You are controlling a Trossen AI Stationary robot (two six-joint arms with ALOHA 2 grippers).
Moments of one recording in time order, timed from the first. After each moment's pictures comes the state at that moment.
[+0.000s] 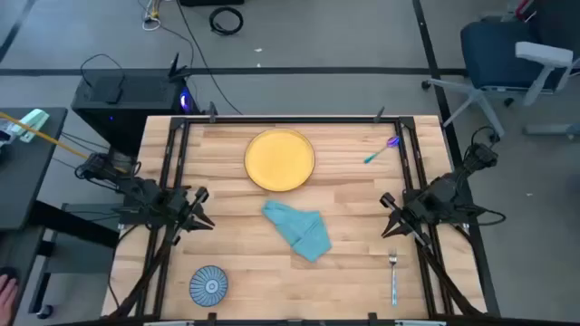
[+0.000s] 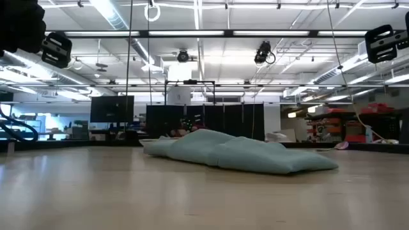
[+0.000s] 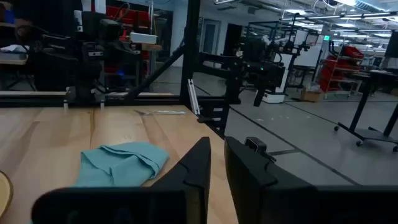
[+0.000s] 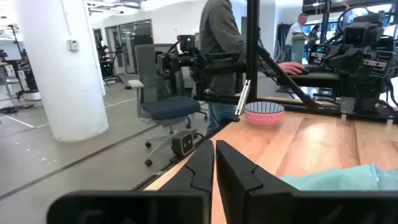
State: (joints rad) left arm -0.50 0.01 0.01 0.08 -0.09 -0.15; right arm 0.62 0.01 0.01 0.02 0.02 0.05
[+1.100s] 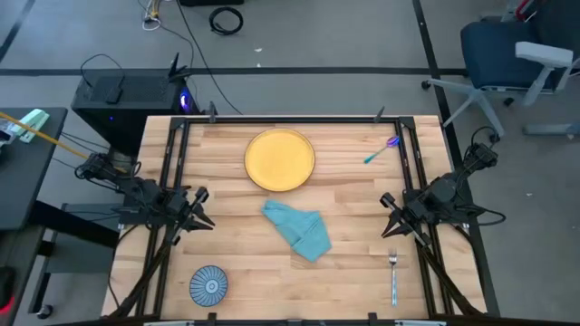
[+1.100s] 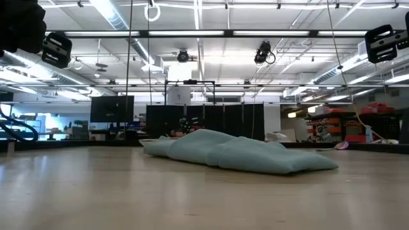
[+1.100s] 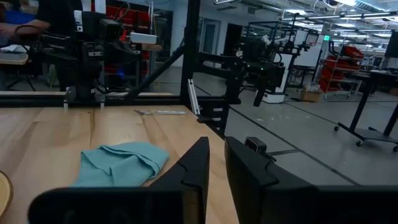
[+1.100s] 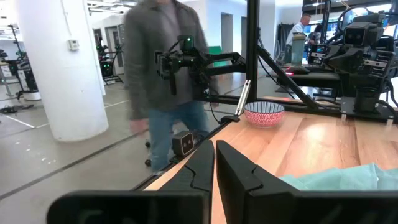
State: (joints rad) left arm -0.50 0.01 0.01 0.08 -0.09 -0.15; right arm 0.62 0.01 0.01 0.02 0.02 0.05
